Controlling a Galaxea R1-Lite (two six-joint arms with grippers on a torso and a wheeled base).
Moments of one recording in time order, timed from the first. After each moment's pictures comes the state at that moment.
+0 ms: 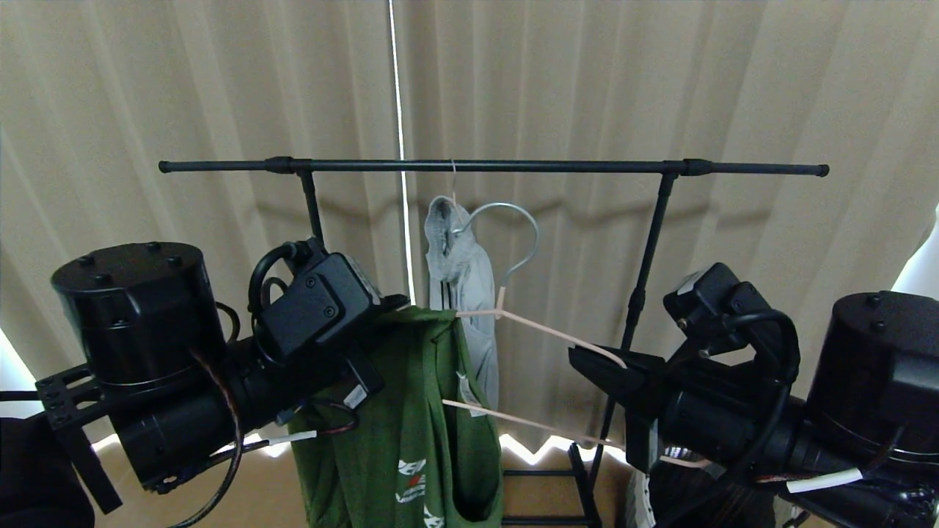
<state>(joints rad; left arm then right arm) -0.60 1.55 -0.59 -0.83 -0.07 0.65 0.80 1.52 -0.53 -0.76 -0.12 0.01</state>
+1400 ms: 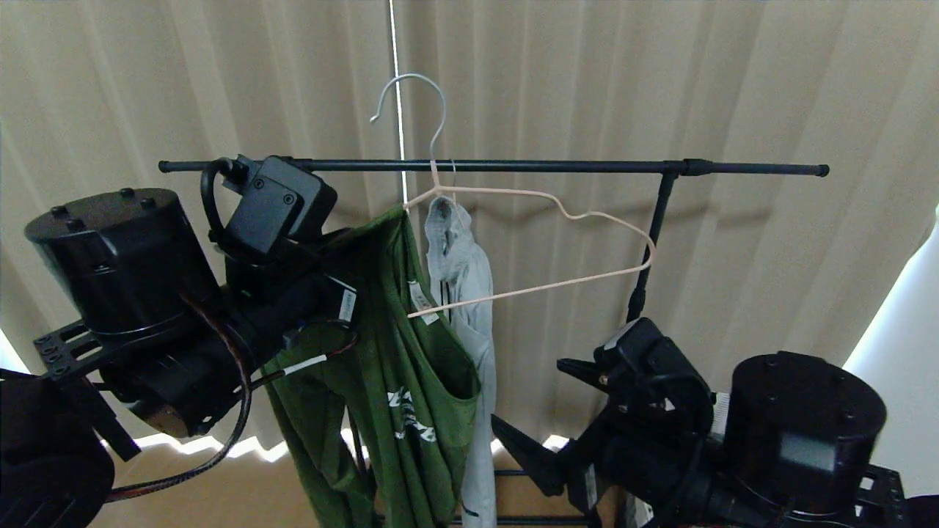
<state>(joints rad) -0.58 1.57 -0.69 -0.90 0.27 0.41 0.90 1.71 -0.49 -0.97 -0.19 0.06</state>
